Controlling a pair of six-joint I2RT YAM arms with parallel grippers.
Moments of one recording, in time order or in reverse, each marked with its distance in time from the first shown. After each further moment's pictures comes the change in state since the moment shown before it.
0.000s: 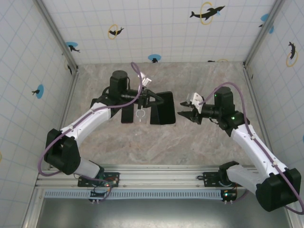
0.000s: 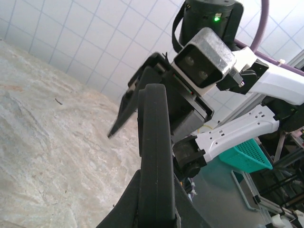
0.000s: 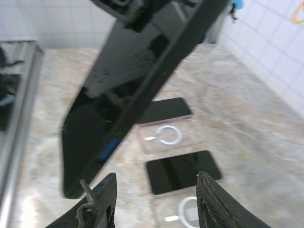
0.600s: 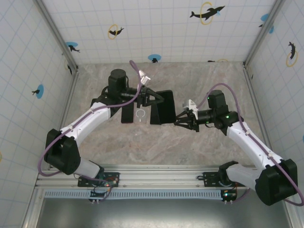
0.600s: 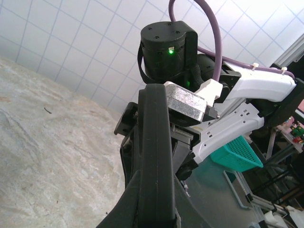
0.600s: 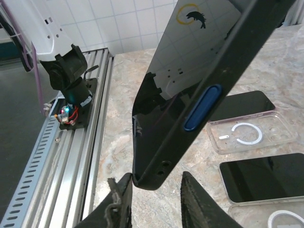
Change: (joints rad) left arm 0.002 0.000 0.007 0.065 0.046 -0.053; right arm 0.045 0.070 -0.029 -0.078 -0.183 0.006
